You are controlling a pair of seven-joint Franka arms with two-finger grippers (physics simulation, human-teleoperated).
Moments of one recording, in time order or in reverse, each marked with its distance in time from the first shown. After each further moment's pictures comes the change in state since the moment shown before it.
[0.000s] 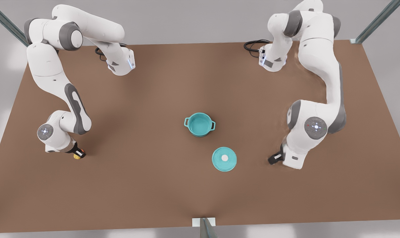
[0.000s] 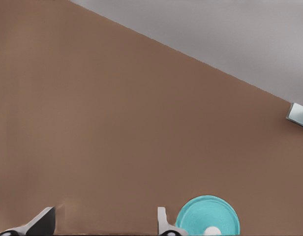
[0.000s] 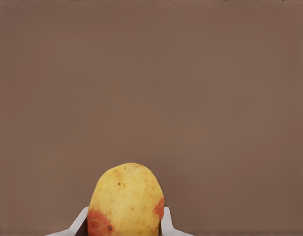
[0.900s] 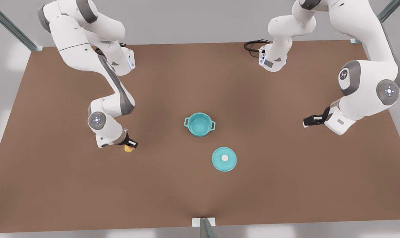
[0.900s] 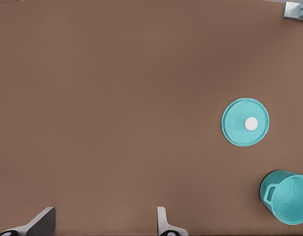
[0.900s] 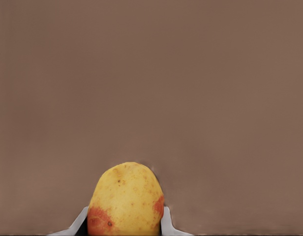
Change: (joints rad) left arm 0.253 -0.145 -0.152 0.031 -0.057 -0.296 0.522; right arm 0.232 -0.224 0.328 0.012 0.013 -0.284 0.294
